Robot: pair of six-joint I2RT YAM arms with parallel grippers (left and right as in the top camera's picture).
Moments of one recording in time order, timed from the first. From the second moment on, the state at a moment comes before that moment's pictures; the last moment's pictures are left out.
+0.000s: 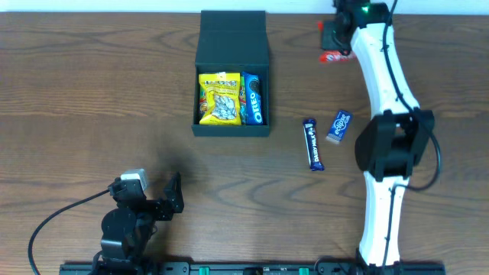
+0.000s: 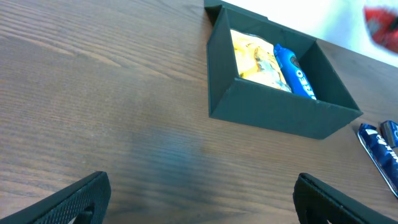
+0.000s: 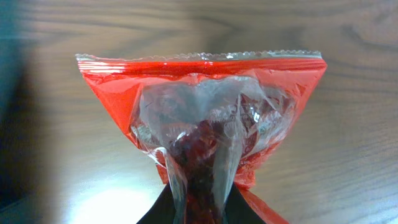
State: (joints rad) left arm -0.15 0.01 0.15 -0.54 0.06 -0.36; right arm 0.15 2.36 2.37 -1.08 0.15 0.17
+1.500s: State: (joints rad) left arm -0.15 0.01 0.15 -0.54 0.06 -0.36; right arm 0.65 2.47 2.37 -1.12 0.00 0.73
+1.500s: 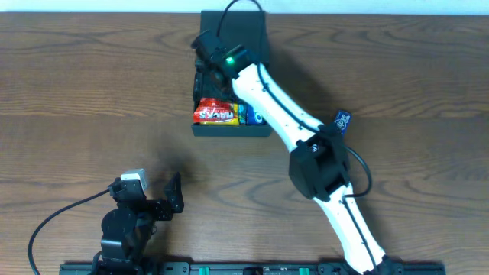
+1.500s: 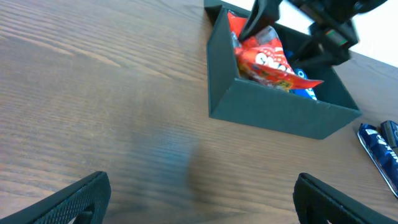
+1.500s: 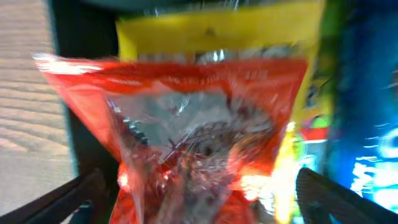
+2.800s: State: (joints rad) left arm -0.15 0.01 0.15 -0.54 0.06 -0.36; right arm 0.46 2.33 2.37 -1.18 -0.38 0.15
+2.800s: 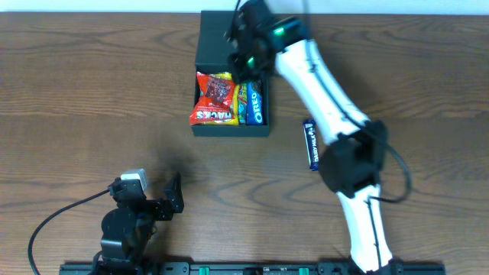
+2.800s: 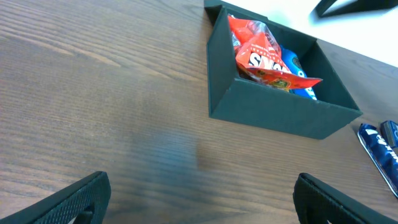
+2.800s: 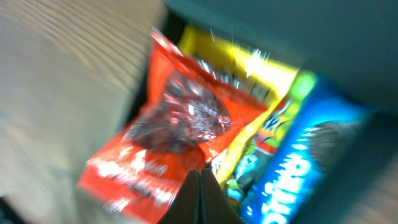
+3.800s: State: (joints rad) left arm -0.15 0.01 0.14 -0.48 -0.02 -0.36; right arm 0.55 2.48 2.37 -1.18 -0.74 -0.19
